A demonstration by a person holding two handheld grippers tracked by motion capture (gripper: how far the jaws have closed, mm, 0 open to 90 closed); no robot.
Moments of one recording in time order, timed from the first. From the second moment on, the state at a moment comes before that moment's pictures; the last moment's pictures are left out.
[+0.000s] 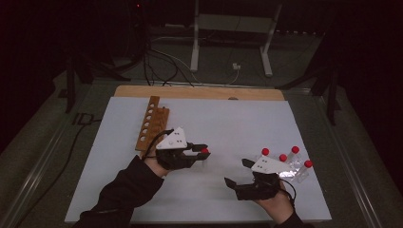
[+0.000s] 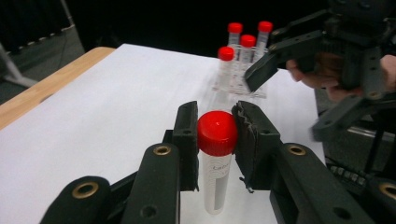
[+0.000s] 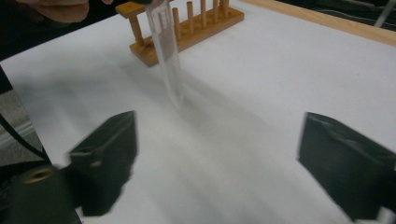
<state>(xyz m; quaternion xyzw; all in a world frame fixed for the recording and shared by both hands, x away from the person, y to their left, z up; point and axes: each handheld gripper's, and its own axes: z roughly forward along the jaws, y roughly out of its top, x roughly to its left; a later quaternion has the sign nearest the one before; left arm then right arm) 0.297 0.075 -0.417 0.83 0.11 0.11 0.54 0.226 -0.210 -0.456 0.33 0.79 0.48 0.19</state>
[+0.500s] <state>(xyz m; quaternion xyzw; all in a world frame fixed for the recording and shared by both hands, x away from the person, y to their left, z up) 0.325 0.106 -0.393 0.82 0.16 0.16 0.53 0.224 -0.219 -0.455 0.33 0.78 0.49 0.19</state>
